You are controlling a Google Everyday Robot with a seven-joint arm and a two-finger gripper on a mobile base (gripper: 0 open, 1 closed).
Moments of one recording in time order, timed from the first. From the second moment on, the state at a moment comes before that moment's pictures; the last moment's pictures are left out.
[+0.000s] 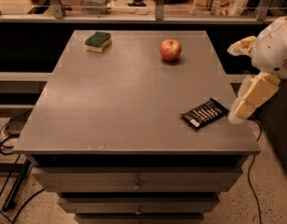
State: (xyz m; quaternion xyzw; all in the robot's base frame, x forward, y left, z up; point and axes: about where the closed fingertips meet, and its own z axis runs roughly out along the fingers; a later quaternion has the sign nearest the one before) arm 0.479 -0.185 0.949 -0.63 0.73 0.06 0.25
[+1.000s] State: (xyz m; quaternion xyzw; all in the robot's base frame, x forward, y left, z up) arm 0.512 -0.184 0.894 -0.59 0.76 0.09 0.26
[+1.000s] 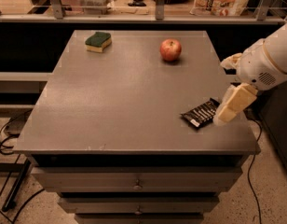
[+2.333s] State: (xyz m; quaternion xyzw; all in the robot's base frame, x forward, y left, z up) arm 0.509 -0.171 0.822 -0.56 0.78 0.14 0.22
